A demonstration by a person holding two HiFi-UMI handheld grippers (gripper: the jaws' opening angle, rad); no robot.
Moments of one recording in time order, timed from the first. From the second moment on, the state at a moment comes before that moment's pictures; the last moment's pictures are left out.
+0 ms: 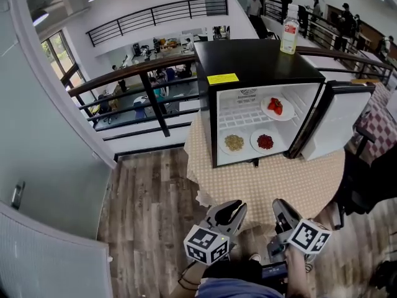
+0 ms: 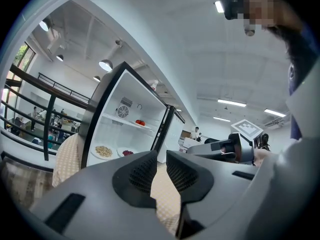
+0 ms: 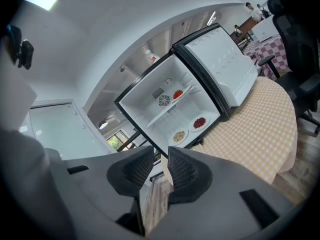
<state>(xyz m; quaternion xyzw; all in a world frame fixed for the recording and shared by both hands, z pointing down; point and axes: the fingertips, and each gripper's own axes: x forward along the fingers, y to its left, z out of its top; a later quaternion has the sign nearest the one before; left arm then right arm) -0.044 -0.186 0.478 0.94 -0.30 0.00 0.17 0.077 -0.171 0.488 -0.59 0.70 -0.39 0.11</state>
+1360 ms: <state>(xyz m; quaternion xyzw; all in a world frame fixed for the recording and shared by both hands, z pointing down) 0.047 0.054 0.479 0.94 -0.29 0.04 0.15 0.130 0.077 0.505 -0.54 0.72 -0.41 0.13</state>
